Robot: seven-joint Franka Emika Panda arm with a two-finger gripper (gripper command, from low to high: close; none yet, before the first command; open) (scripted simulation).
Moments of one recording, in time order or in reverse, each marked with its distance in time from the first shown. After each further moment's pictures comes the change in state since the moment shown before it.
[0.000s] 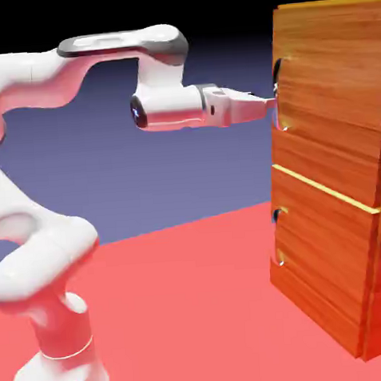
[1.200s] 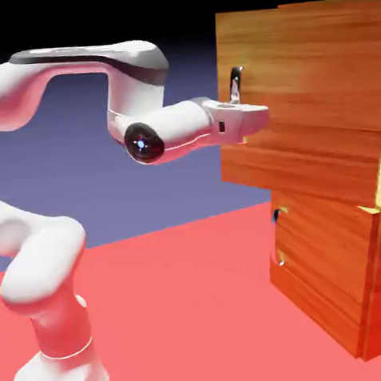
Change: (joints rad) arm 0.396 -0.133 -0.803 -0.418 -0.982 -0.832 0.362
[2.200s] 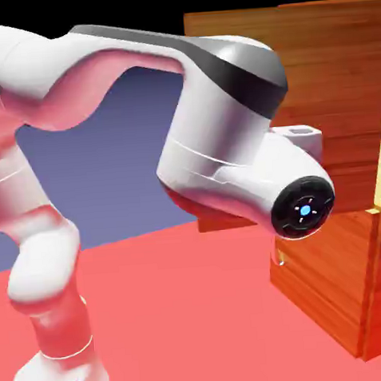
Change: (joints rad) arm 0.158 0.755 -0.835 0.680 -0.596 -1.299 -0.202
